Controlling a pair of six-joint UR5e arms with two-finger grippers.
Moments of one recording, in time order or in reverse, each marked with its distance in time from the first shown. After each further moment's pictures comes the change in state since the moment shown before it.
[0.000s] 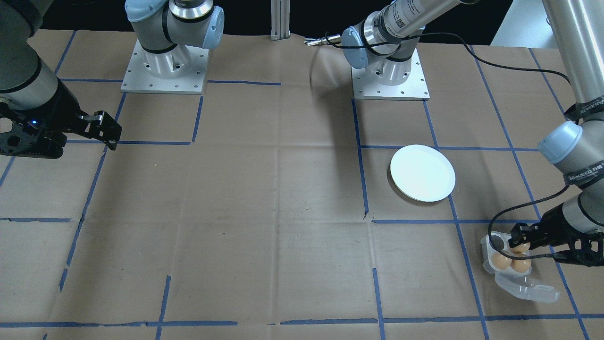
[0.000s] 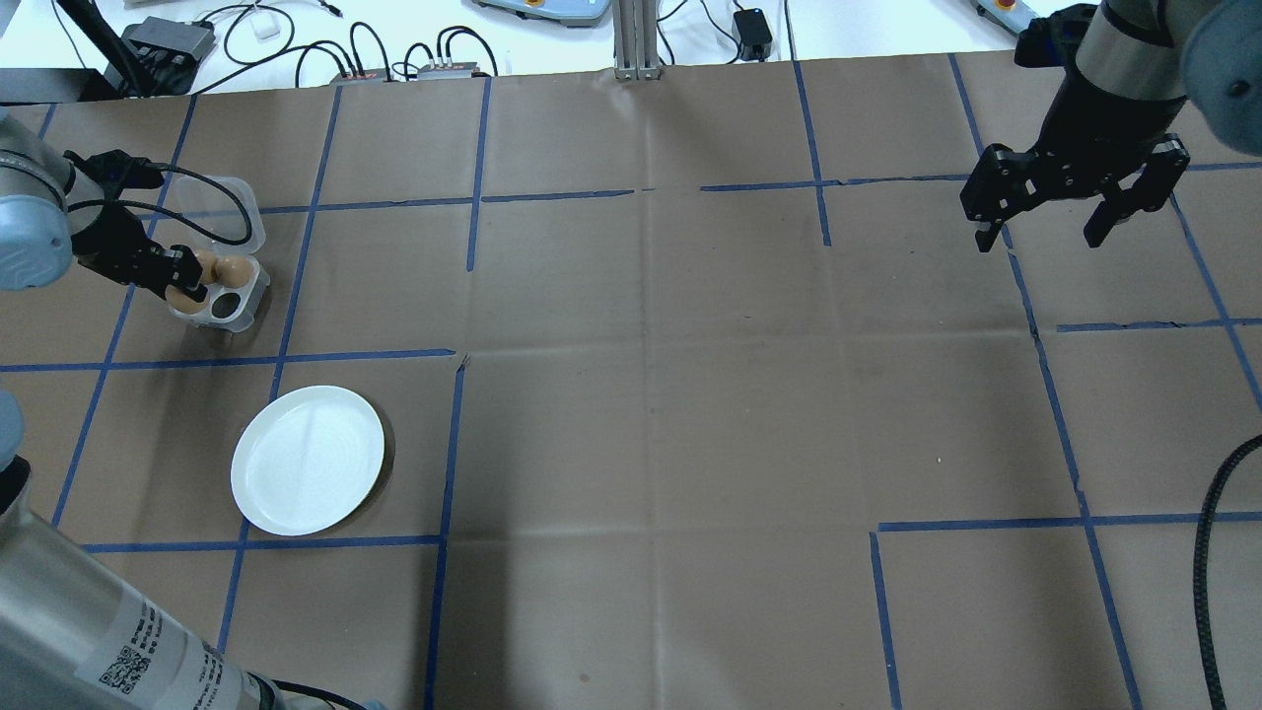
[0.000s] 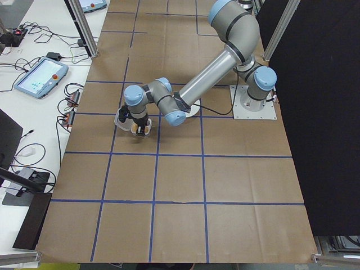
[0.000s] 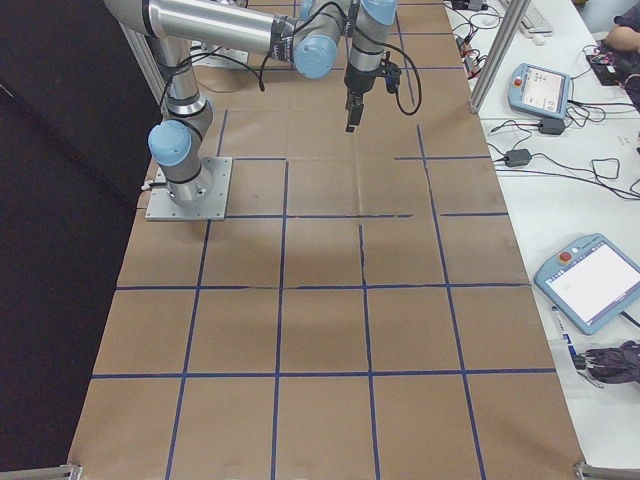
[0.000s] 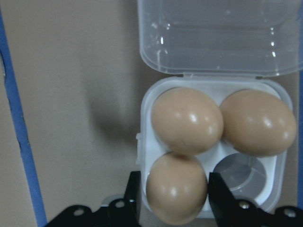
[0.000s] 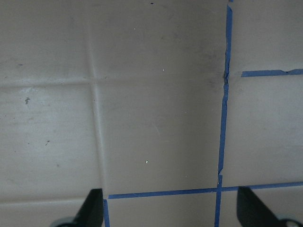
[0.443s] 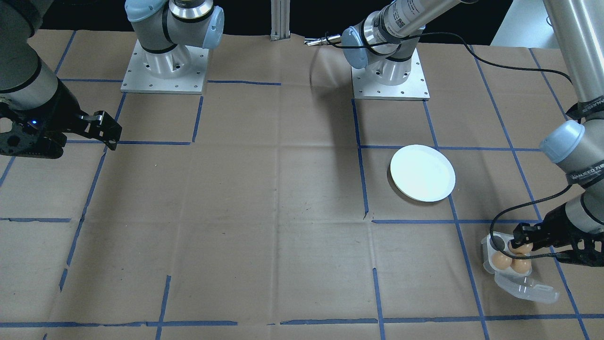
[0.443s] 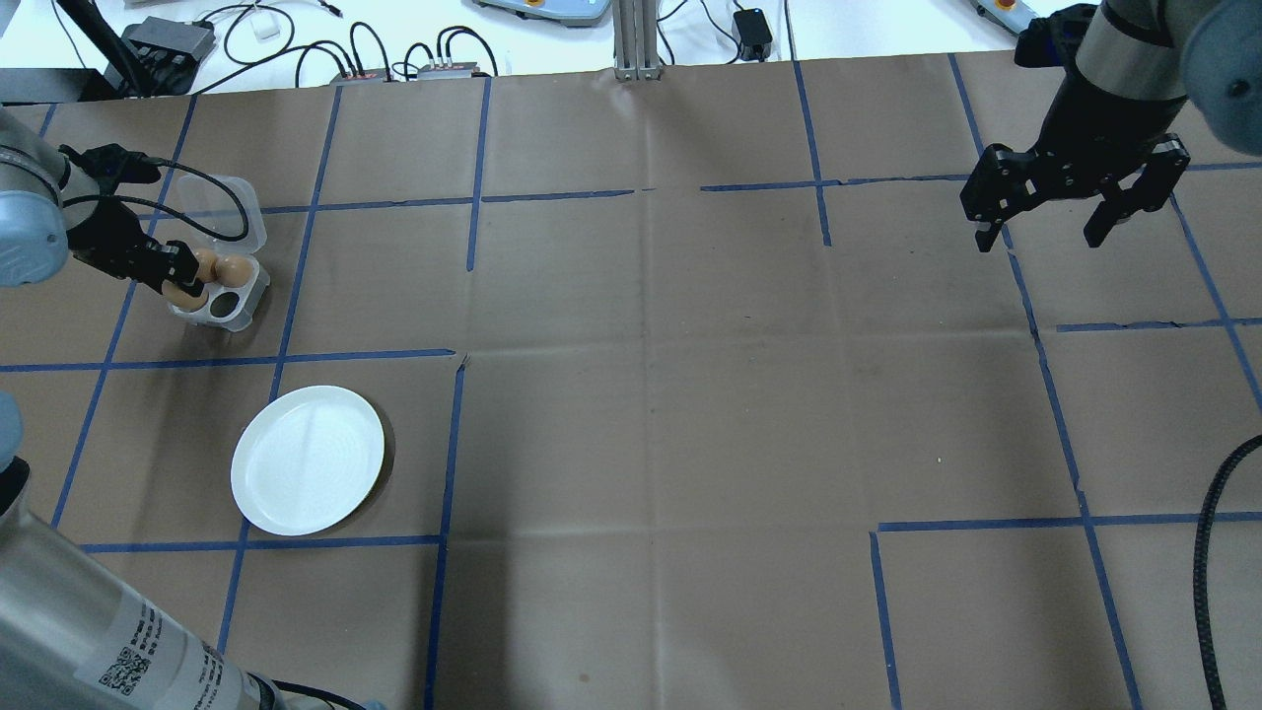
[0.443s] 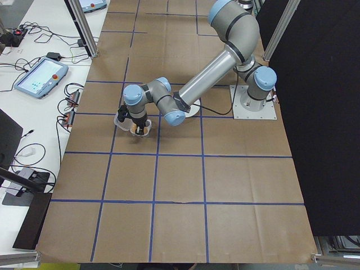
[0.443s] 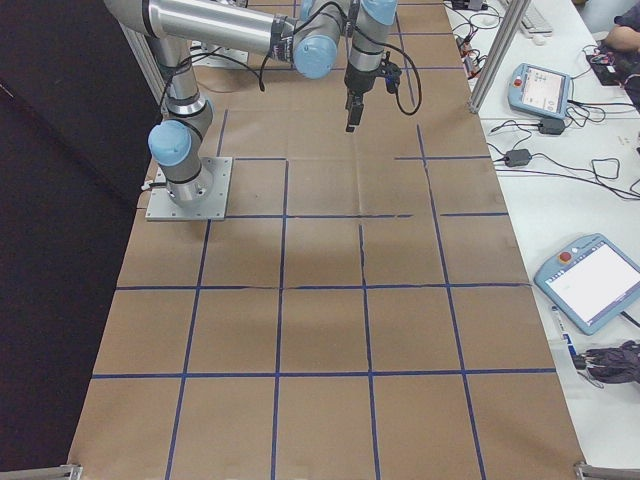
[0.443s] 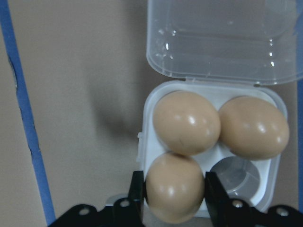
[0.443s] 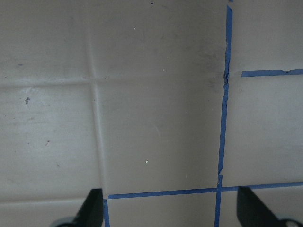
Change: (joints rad) left arm 0.000 0.006 0.005 0.001 -0.004 0.016; right arm 0.000 0.000 0.000 0.000 0.000 0.000
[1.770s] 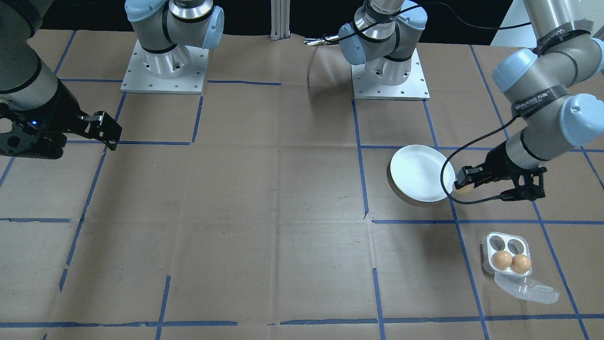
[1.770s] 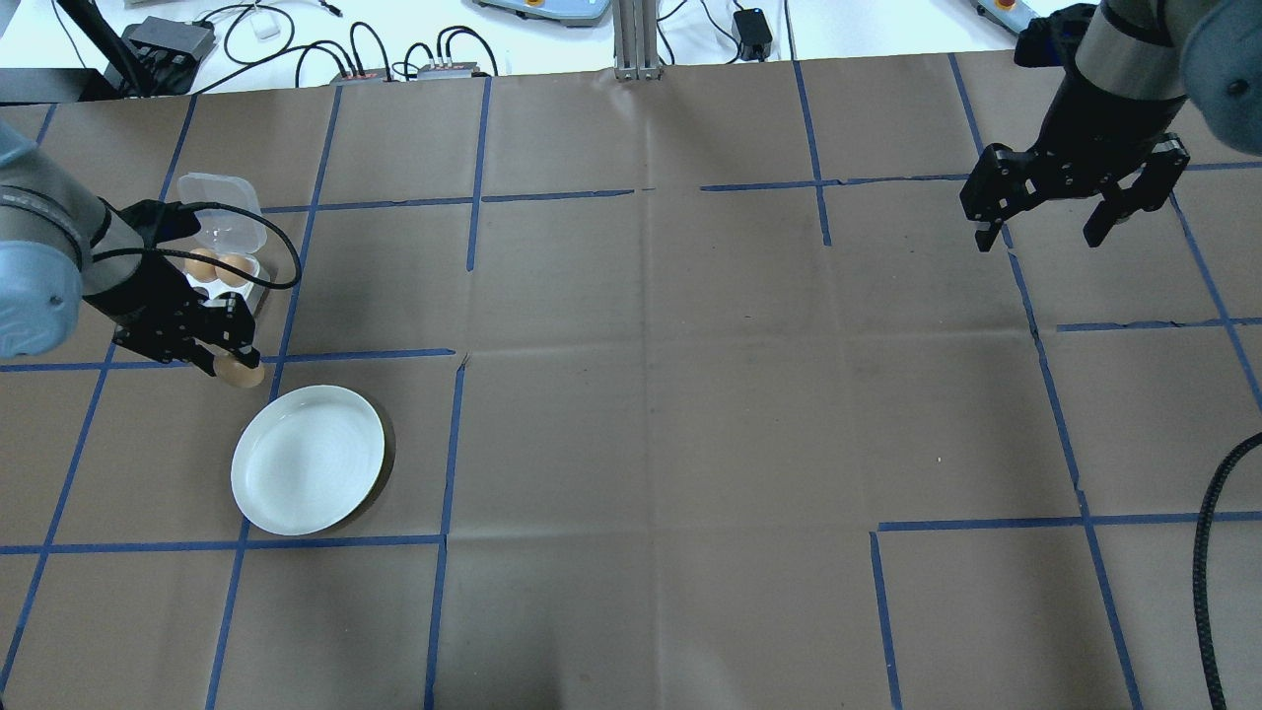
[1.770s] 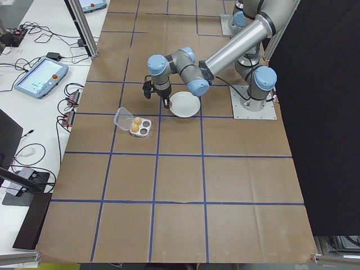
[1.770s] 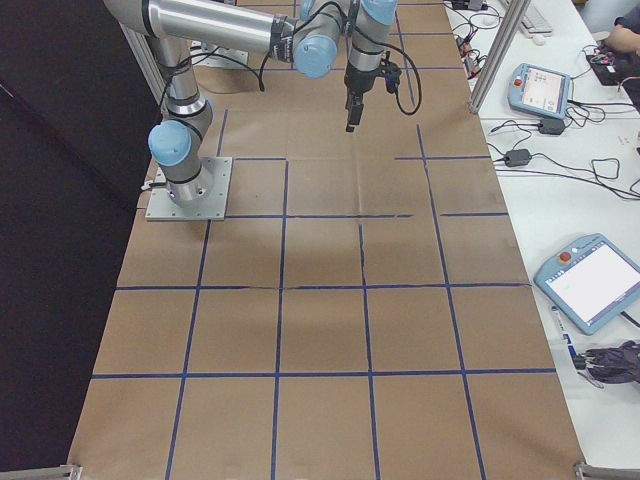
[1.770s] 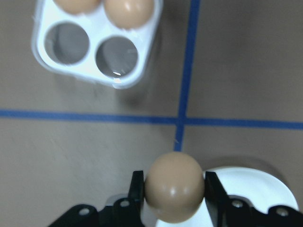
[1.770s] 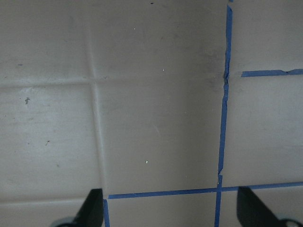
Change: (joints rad) left arm -0.103 0.374 -0.377 -0.186 -0.005 -0.392; right arm 0.000 0.000 0.000 0.000 0.000 0.000
